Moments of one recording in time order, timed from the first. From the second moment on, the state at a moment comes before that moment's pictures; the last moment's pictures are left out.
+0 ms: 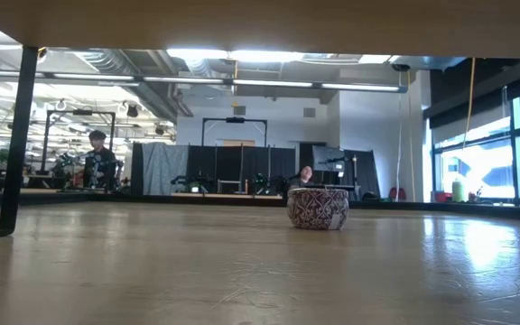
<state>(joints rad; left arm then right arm) -0.76 1.15 1.35 0.04 -1.57 0.11 0.49 1.67 1.12 0.45 -0.44 0.10</state>
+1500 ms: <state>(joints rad) -0.76 1.12 1.35 -0.03 -1.57 0.06 0.49 1.69 1.12 0.45 -0.39 0.12</state>
